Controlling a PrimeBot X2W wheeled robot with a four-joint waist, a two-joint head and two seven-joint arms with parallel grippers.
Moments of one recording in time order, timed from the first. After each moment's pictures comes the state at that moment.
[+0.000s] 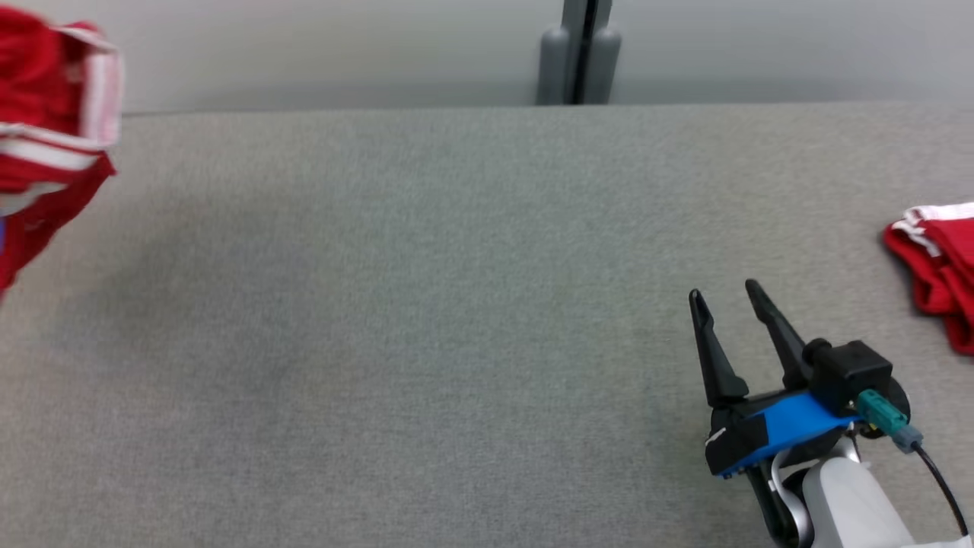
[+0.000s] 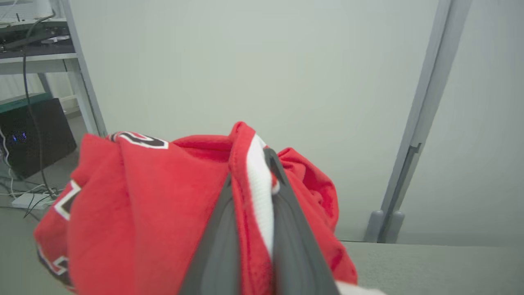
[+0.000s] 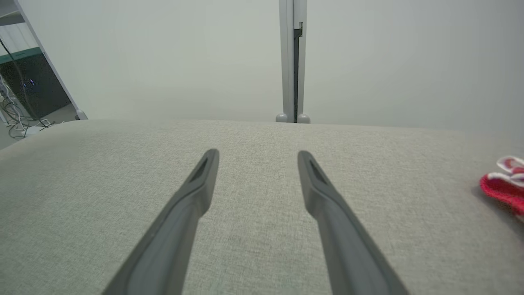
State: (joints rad) left arm -0.53 0.53 0.10 -0.04 -0.49 0.02 0.41; right arm -0.26 -0.07 0.08 0.30 0.15 0.13 -0.21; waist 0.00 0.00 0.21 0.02
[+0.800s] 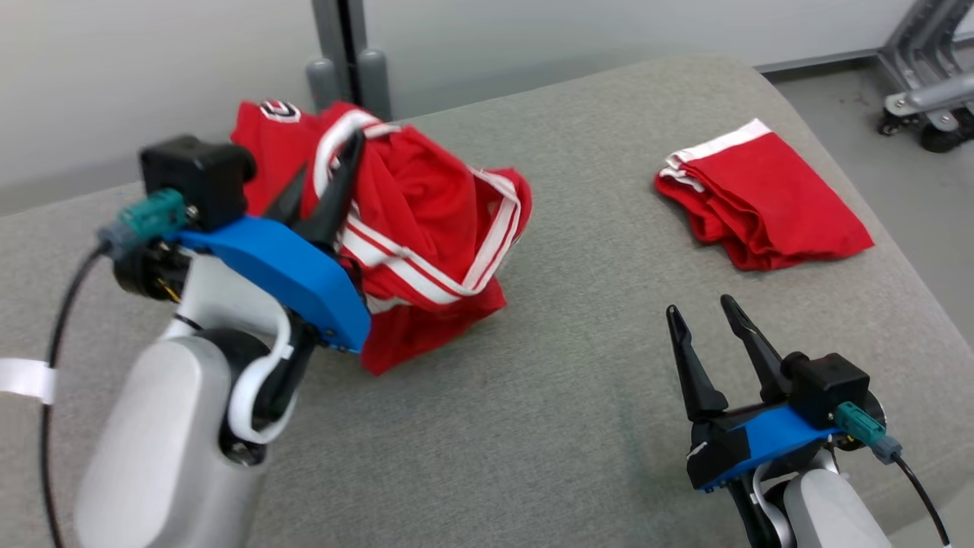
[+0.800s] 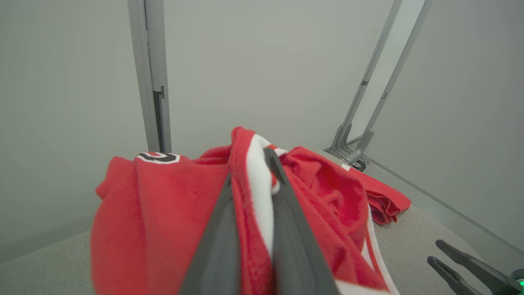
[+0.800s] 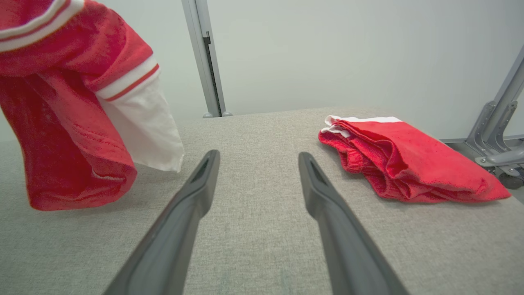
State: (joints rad) left arm -0.51 0.25 -0.30 -0.11 -0.50 -0.02 0.43; right arm -0.24 -0.05 0.12 0.32 0.17 0.13 -0.21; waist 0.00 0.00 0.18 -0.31
